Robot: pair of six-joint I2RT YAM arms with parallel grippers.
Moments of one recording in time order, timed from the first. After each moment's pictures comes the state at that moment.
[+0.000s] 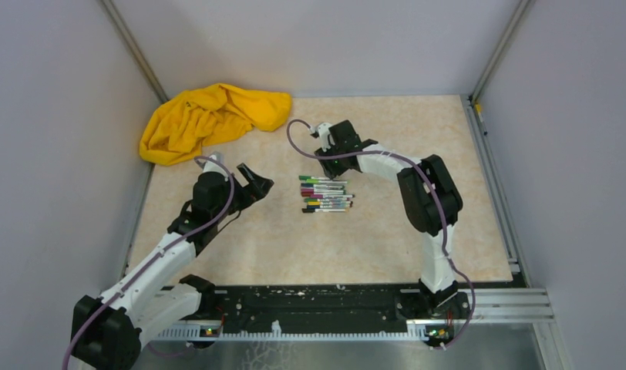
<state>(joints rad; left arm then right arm) -0.41 0.92 0.54 -0.03 -0.04 -0.80 0.54 2.01 1.41 -0.28 -0.13 -0.15</state>
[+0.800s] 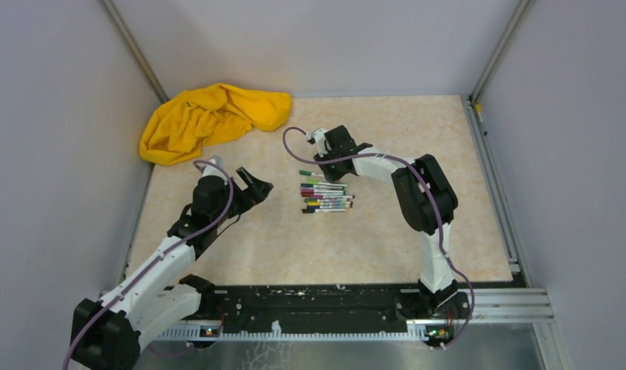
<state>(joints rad) -0.41 0.89 0.50 -0.03 -0.04 -0.82 0.57 2.05 1.41 -0.28 -0.09 -0.17</state>
